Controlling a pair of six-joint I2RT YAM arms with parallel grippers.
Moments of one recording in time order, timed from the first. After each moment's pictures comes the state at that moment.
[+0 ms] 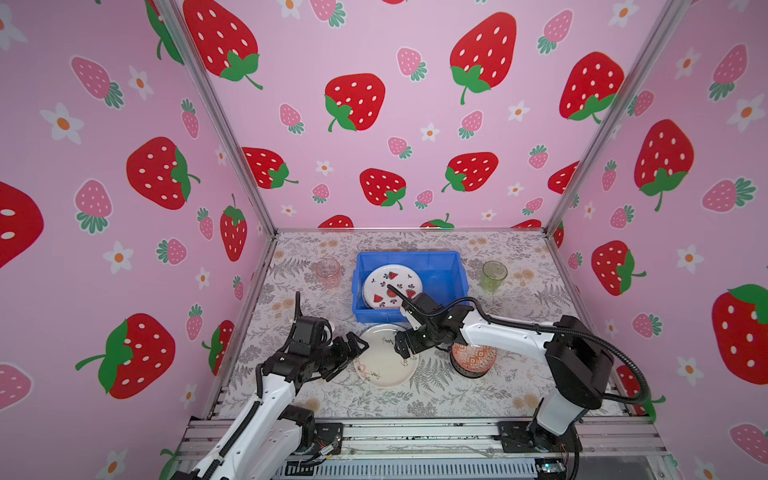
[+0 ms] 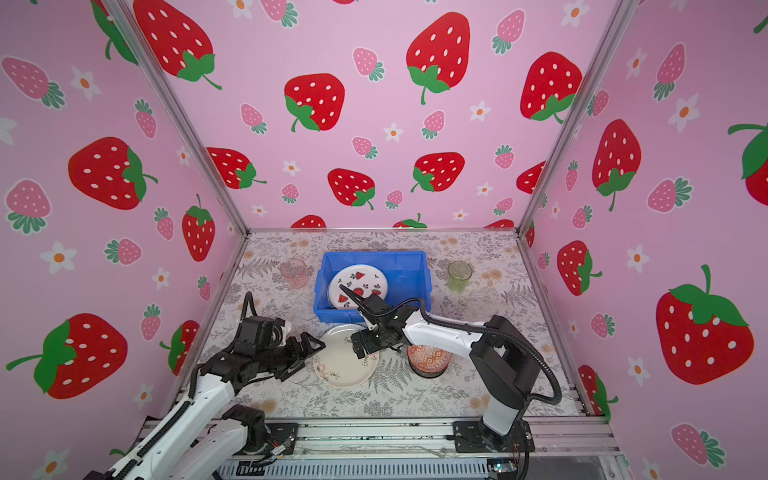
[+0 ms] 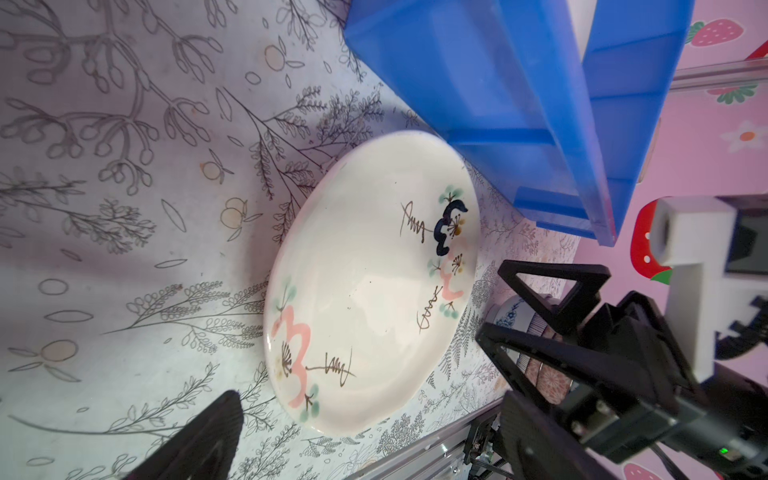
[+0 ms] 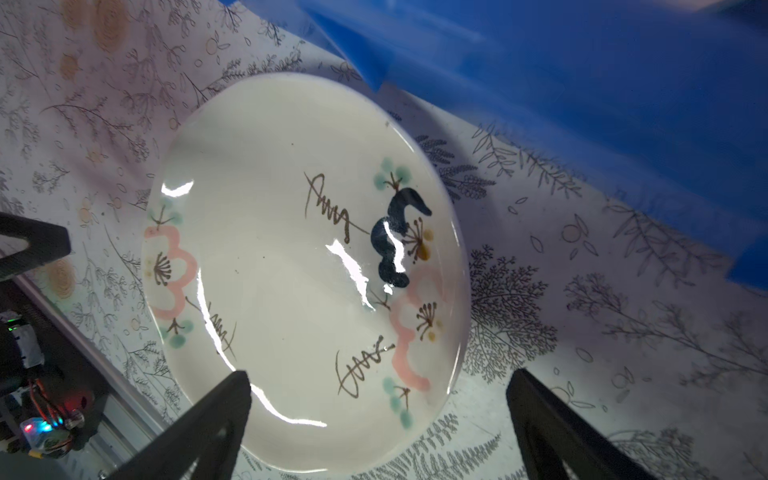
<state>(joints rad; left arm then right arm) -0.22 0.81 0.45 -0.61 0.49 -0.83 1.04 1.71 1.11 -0.49 -0.12 0.46</state>
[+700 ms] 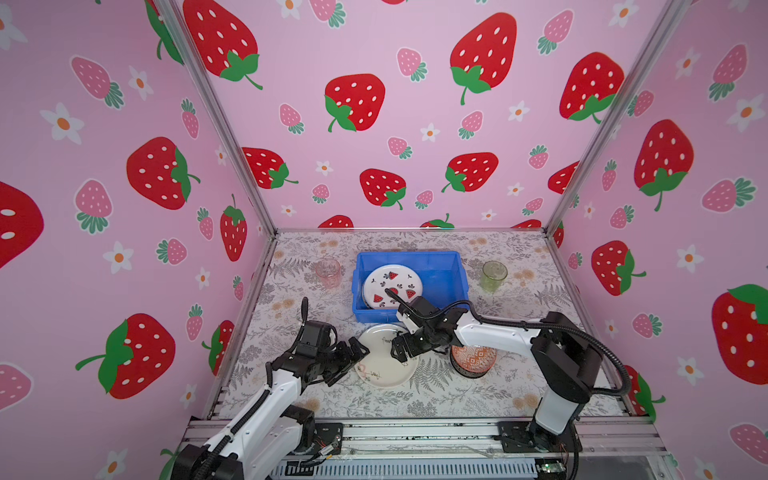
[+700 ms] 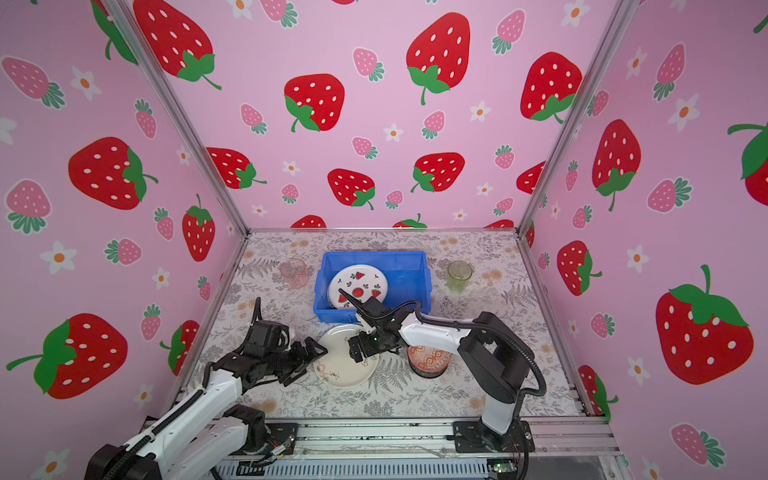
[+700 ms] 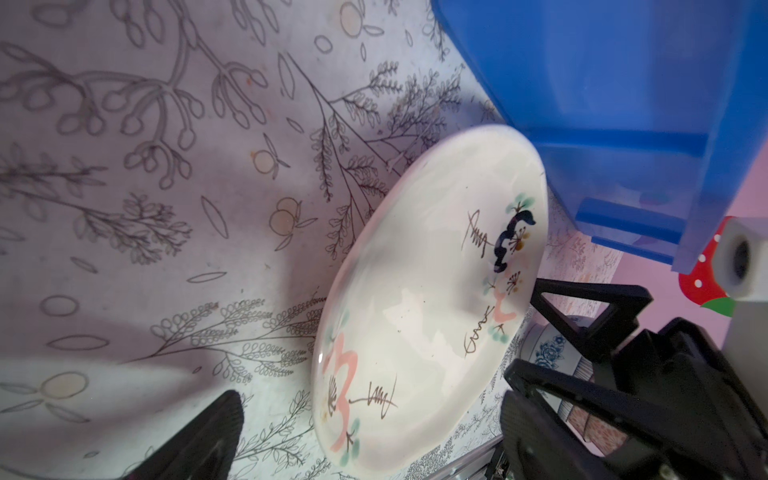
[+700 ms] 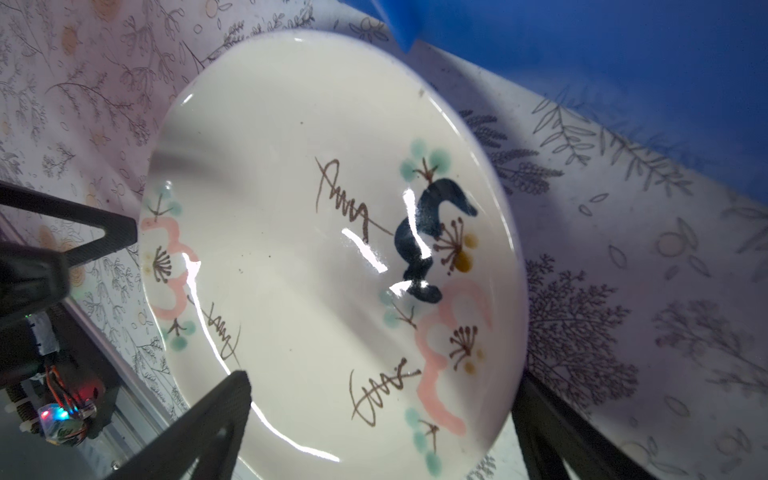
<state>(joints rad) -0.25 0.90 0.37 -0.50 0.44 -0.86 1.03 1.77 1.09 -0.42 -0.21 0.46</state>
